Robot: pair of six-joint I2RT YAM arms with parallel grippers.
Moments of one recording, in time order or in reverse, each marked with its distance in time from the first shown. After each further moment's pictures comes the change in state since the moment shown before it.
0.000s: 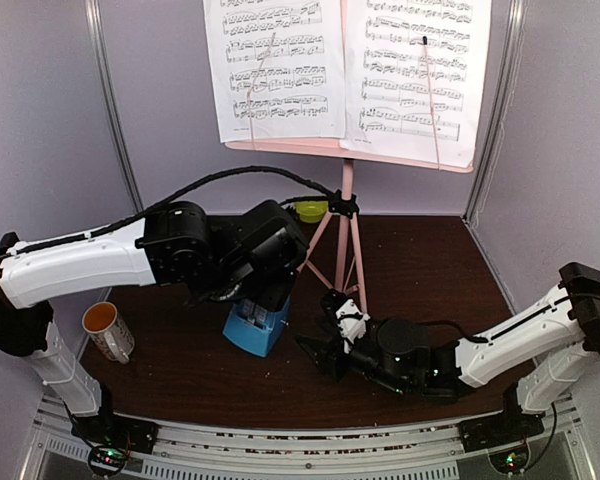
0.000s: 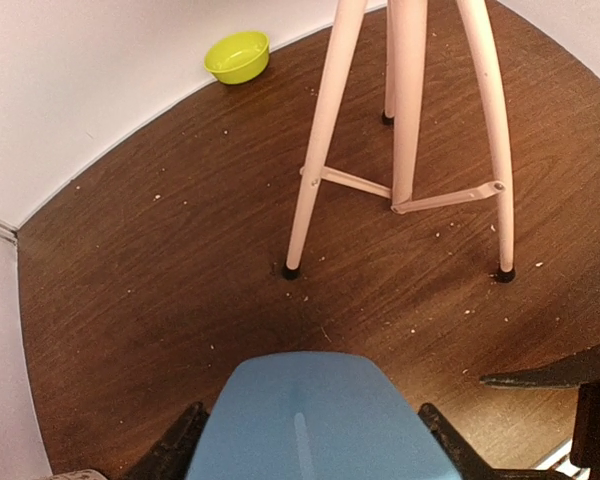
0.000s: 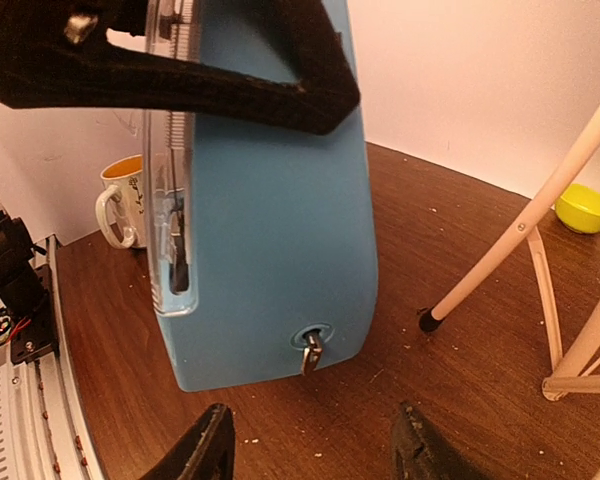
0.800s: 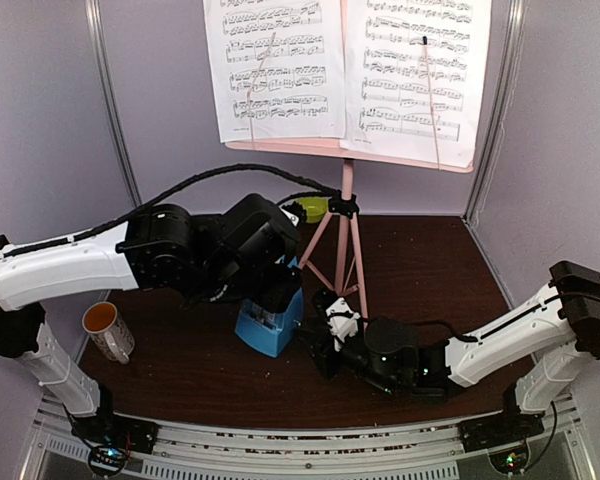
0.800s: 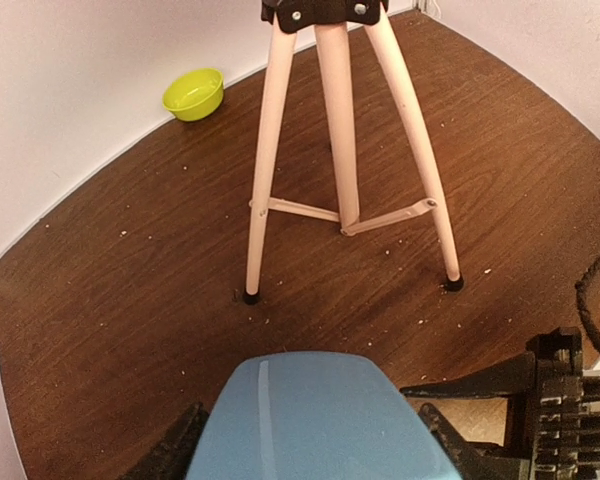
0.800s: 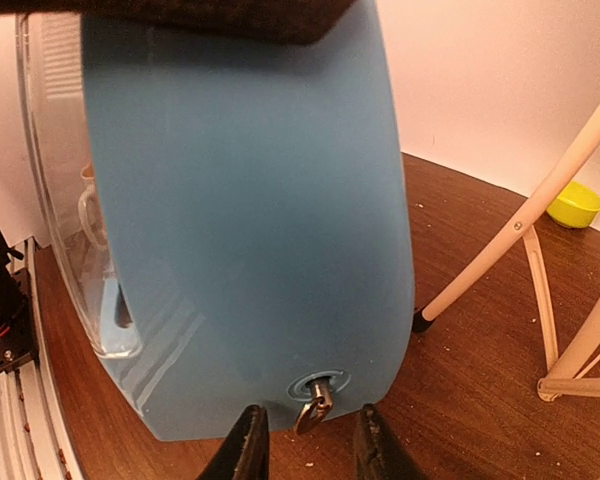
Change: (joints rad) left arm -0.029 -0.060 -0.041 0.114 0.050 0.080; right arm 0.006 0.060 0.063 -0.027 0.048 0.005
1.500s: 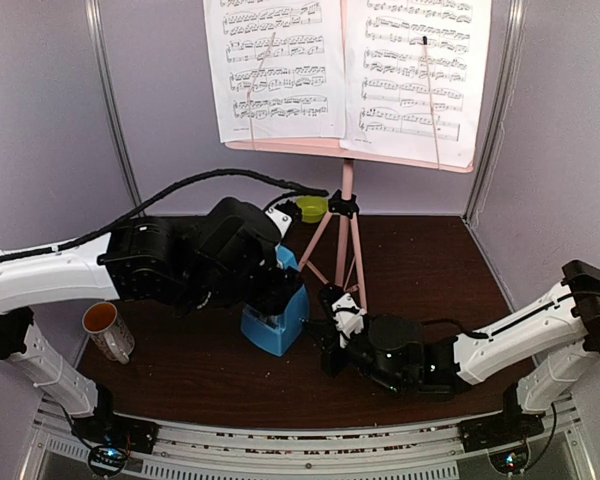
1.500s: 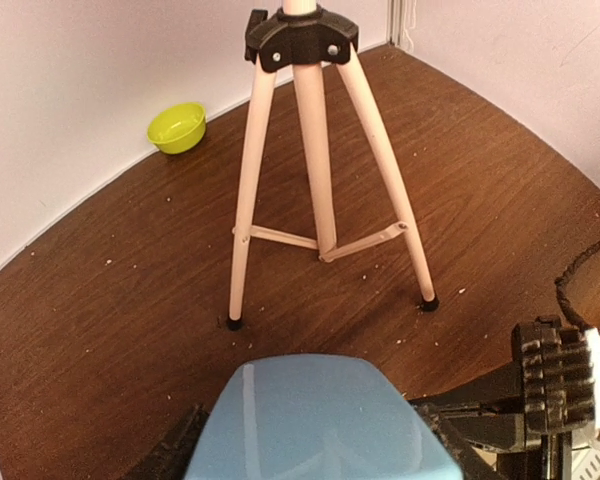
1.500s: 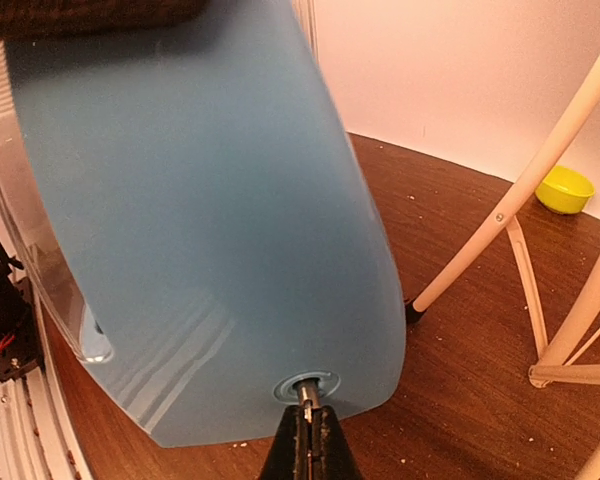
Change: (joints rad) left arm -0.015 -0.085 -0.115 0.150 0.010 0.057; right arm -0.006 -0.055 -0.001 -0.077 0.020 0.050
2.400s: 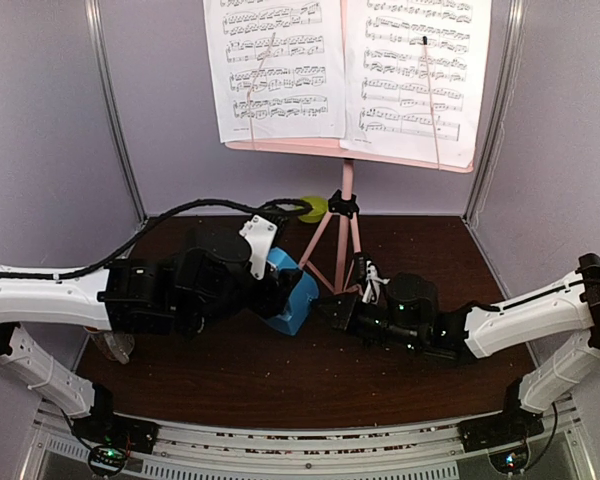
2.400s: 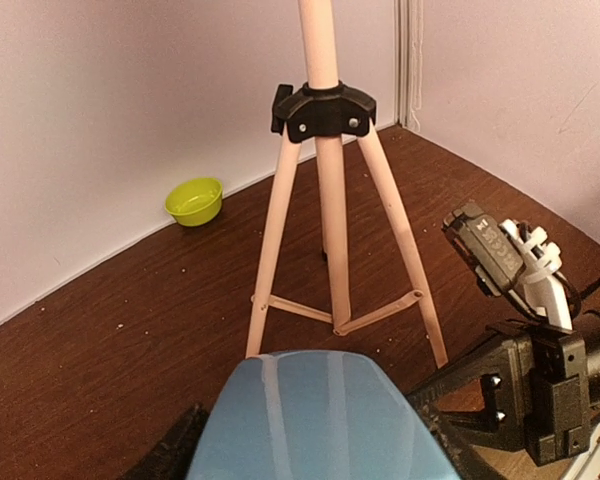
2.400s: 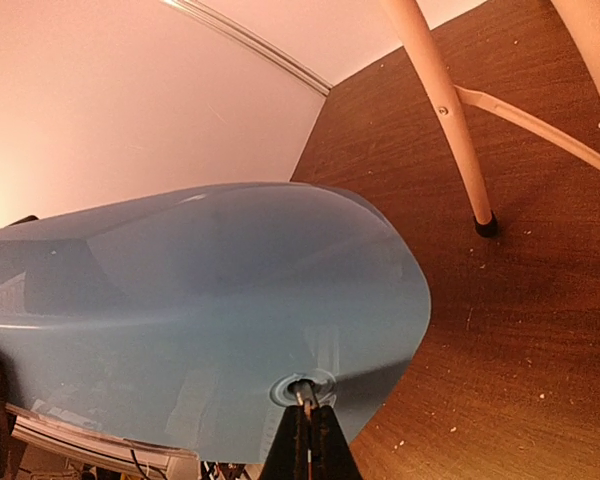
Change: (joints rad) left arm 0.001 -0.129 -0.330 0.502 -0.089 0.163; right arm -0.237 -0.074 0.006 -0.072 -0.374 0.795
